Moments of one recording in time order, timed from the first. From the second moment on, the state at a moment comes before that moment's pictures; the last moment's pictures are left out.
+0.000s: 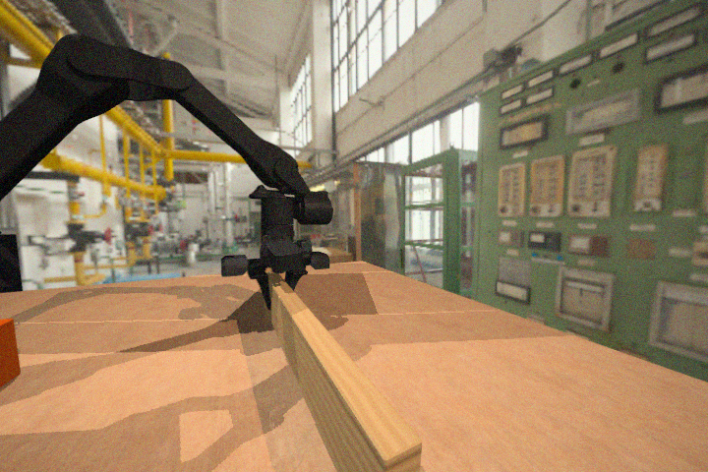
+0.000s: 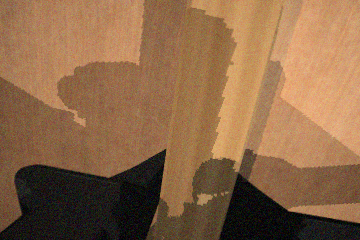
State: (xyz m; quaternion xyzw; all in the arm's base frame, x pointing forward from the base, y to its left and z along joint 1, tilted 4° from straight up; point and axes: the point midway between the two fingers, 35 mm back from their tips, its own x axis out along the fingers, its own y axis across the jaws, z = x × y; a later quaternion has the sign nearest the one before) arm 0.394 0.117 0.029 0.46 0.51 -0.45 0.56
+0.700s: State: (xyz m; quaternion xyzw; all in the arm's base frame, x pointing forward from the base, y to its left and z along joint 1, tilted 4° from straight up) arm 0.394 0.117 0.033 0.46 0.51 -0.45 0.56
